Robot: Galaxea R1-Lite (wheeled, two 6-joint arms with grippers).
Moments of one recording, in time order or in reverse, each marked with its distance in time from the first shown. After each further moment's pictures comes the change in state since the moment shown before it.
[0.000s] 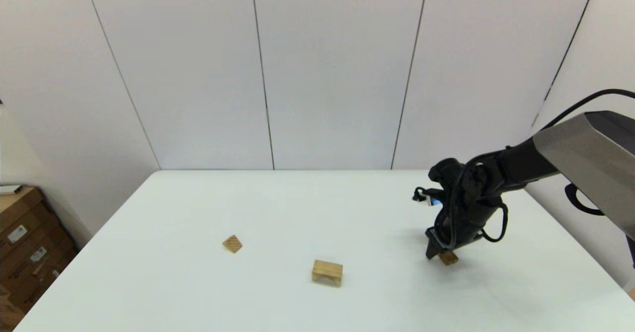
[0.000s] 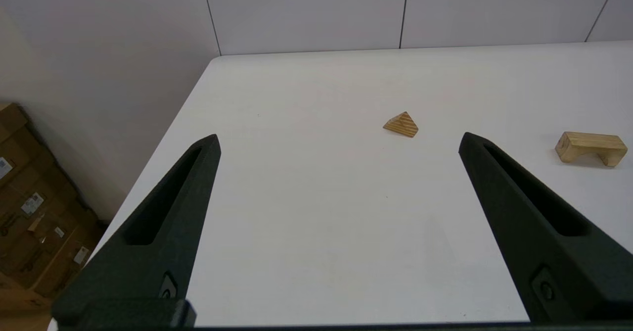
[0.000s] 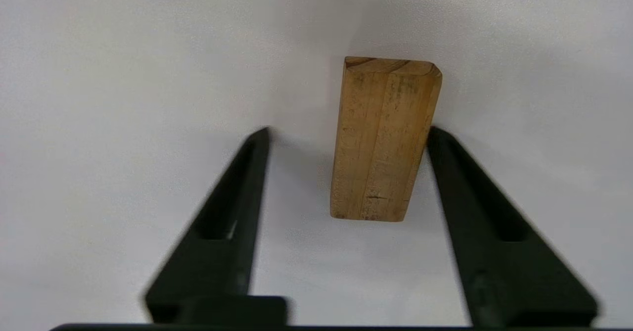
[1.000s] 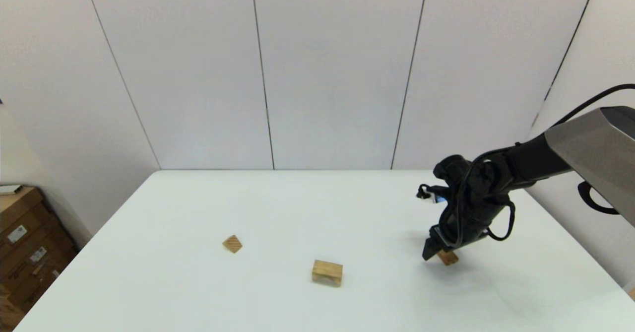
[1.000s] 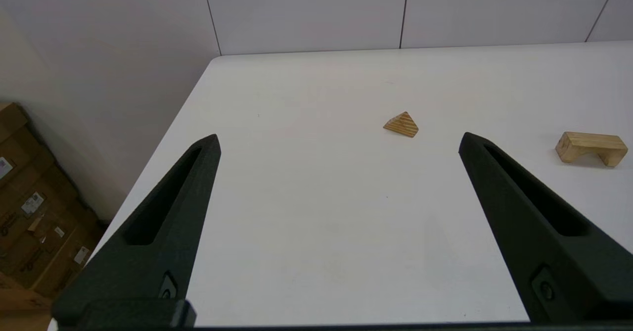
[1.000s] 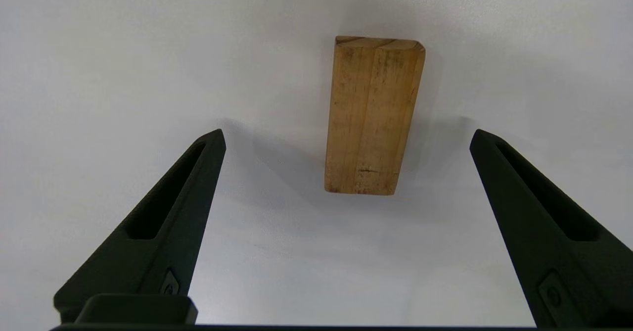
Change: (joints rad) left arm 0.000 0.000 0.000 0.000 0.000 0.000; right arm -0.011 -0.039 0.023 0.000 0.001 -0.002
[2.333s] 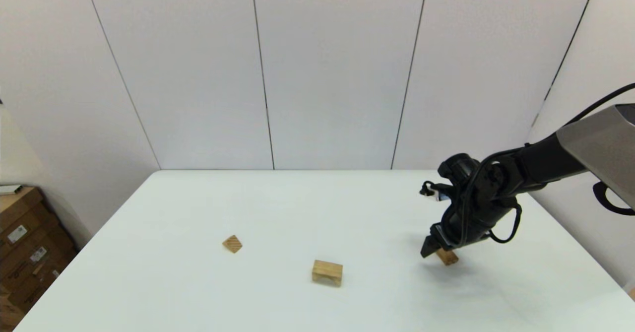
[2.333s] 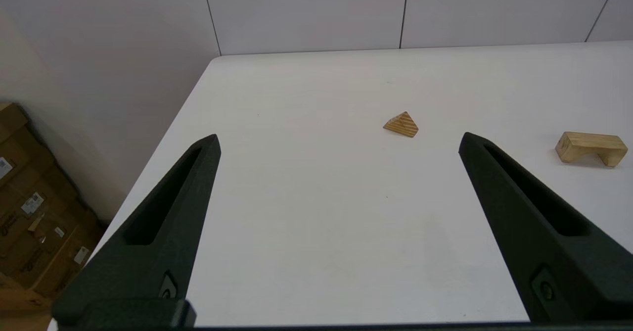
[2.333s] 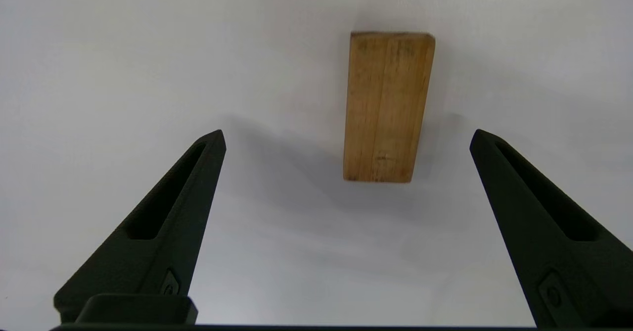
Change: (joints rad) left arm 0.000 0.000 0.000 0.000 -0.001 0.000; right arm 0.000 -0.047 0.069 -0.070 0.042 0.049
